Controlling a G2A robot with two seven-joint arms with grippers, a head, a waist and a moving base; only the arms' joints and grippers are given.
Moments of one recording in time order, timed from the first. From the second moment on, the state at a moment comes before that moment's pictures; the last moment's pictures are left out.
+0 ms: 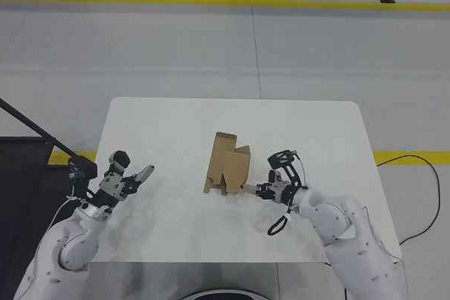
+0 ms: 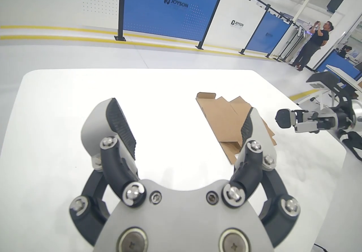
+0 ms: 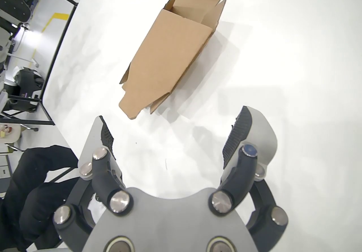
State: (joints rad) left arm 1.59 -1.14 -1.68 -1.72 0.87 -0.54 0.05; right arm -1.14 -1.21 1.19 -1.65 -0.68 -0.16 0.80
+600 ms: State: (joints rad) left arm 1.59 -1.14 -1.68 -1.72 0.88 -0.54 0.05; right arm -0.95 -1.25 1.07 -1.35 -0.44 -0.21 0.79
